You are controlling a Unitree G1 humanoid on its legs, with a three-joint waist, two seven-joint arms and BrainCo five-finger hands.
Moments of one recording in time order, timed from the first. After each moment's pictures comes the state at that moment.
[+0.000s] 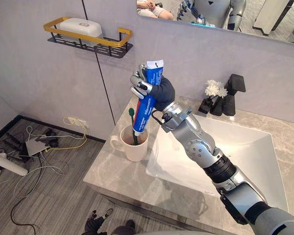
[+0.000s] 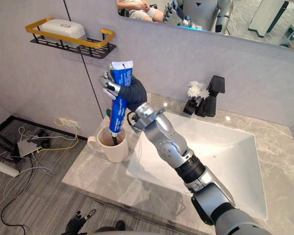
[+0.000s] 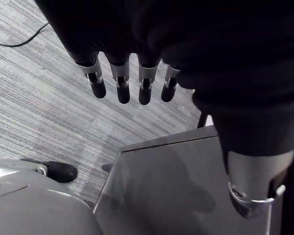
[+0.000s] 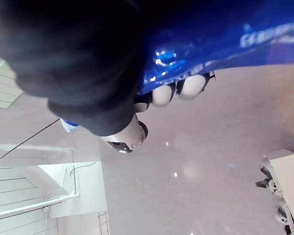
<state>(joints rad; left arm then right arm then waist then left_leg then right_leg) 0.25 0.08 0.15 0.79 0.01 -0.03 0.13 -0.69 -0.19 0.53 -0.01 1.02 -0.07 0.11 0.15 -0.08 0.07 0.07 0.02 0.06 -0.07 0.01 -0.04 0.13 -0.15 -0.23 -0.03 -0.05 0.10</state>
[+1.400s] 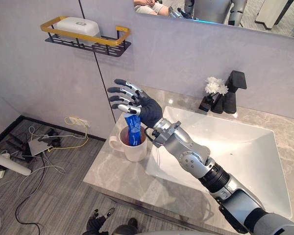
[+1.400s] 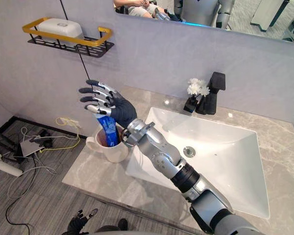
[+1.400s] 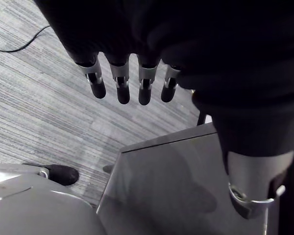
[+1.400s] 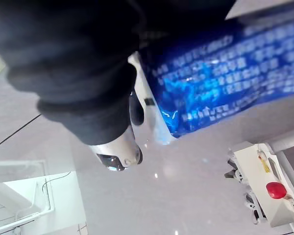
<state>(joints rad) 0.25 0.08 0.12 0.79 0.01 -0.03 0.14 -0.62 -0.15 0.60 0.02 0.97 -0.05 0.12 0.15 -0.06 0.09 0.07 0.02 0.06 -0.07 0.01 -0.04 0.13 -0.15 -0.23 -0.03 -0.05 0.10</state>
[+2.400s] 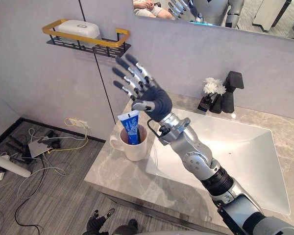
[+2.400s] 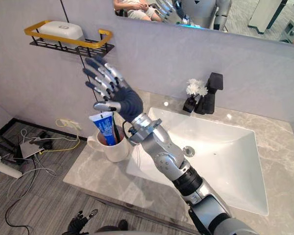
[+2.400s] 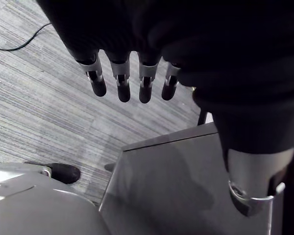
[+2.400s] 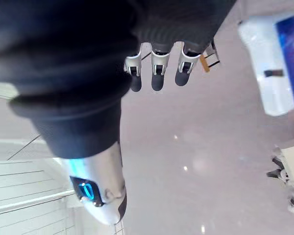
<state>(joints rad) 0.23 0.08 0.13 0.83 0.03 -0.03 0.13 -0.56 -0.14 0.45 -0.15 0.92 -0.11 0.13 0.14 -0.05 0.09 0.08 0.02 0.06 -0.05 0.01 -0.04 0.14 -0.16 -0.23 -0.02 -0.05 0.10</state>
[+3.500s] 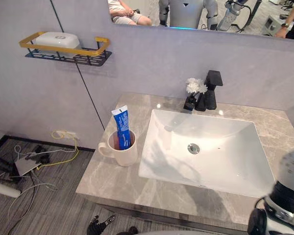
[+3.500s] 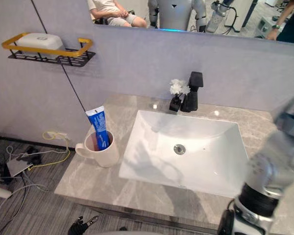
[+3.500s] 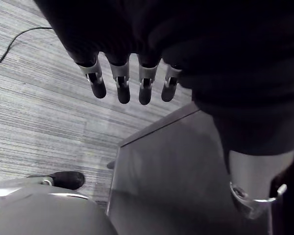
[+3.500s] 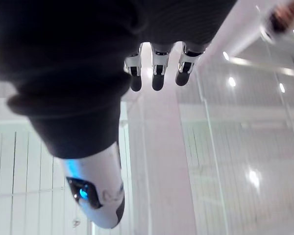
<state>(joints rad) 0.25 0.10 0.16 0.87 0.10 -0.02 0.11 -0.19 -0.38 -0.85 -0.47 0.51 -0.34 -0.18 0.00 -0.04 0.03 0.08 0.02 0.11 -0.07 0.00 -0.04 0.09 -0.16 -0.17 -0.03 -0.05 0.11</state>
